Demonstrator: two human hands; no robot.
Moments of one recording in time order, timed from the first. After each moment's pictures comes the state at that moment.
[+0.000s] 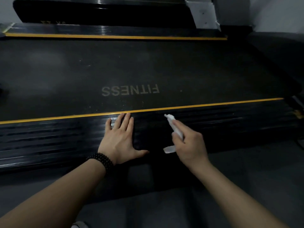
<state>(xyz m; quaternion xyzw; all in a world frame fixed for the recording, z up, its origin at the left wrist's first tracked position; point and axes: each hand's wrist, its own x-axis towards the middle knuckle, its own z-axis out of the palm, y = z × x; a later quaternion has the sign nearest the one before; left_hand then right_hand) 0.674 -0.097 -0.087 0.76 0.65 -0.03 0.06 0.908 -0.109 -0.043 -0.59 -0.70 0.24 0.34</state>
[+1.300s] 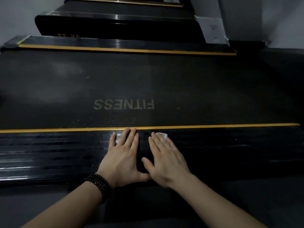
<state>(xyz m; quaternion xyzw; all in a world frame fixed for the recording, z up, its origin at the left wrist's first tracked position) 0.739 -0.076 -0.083 0.76 0.65 0.00 0.09 0.913 -0.046 -0.074 -0.47 -0.87 0.13 -0.02</state>
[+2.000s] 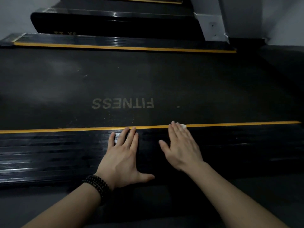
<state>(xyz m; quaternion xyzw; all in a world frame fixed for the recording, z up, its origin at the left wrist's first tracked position) 0.737 -0.075 -0.082 0.76 0.65 -0.03 0.09 0.945 -0.005 -0.076 -0.57 -0.81 0.10 -0.02</state>
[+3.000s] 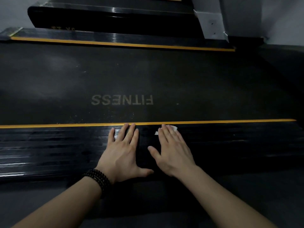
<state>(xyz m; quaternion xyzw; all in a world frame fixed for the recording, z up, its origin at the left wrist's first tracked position) 0.738 -0.075 -0.083 0.75 0.65 -0.03 0.09 0.926 -0.035 -0.074 -0.54 -0.83 0.12 -0.03</state>
